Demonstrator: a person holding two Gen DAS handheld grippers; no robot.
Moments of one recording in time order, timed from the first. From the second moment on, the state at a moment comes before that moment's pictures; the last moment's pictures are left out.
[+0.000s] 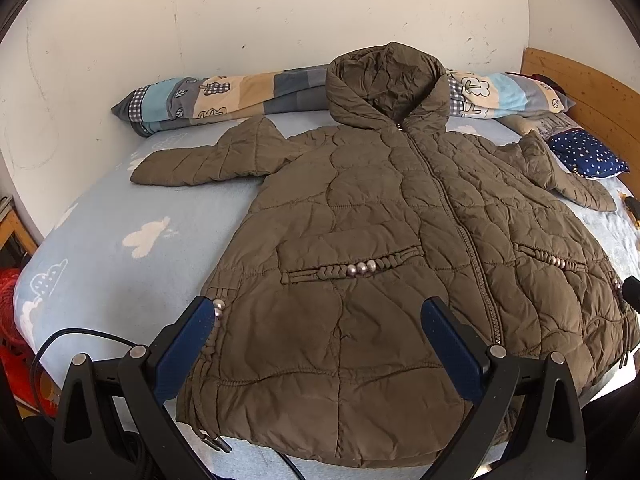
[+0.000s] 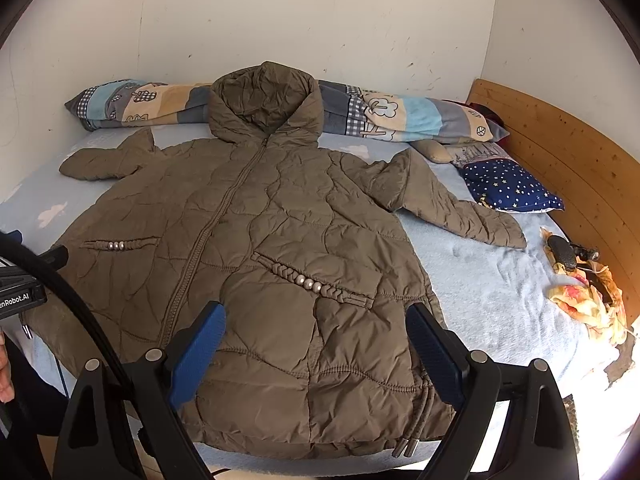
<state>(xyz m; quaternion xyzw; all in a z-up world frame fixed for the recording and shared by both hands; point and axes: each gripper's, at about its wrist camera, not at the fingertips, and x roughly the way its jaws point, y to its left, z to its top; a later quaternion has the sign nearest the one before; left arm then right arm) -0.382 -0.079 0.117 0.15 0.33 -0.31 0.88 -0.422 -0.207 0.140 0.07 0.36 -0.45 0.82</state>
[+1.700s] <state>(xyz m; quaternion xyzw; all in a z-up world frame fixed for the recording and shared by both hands) -0.277 -0.126 0.189 0.12 0.28 -0.30 0.91 -0.526 -0.334 0.186 0.30 0.25 -0.48 0.79</state>
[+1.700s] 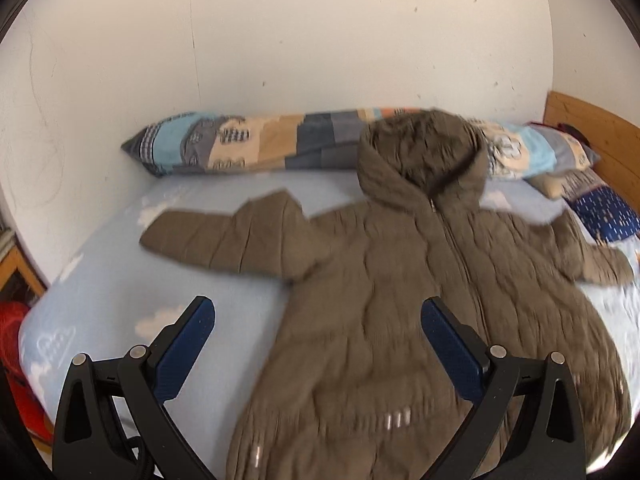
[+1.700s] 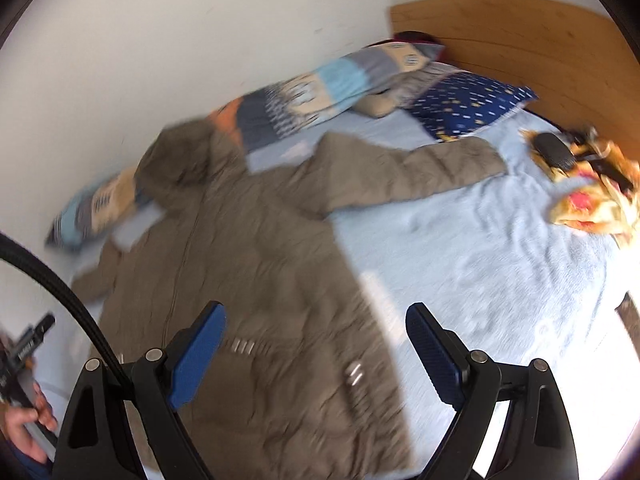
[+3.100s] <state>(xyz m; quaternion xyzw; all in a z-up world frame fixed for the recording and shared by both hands) -0.218 -0.302 0.117 0.09 0.40 -0.43 0.81 -0.678 -0.707 0.080 0.52 0.08 -0.56 0.64</state>
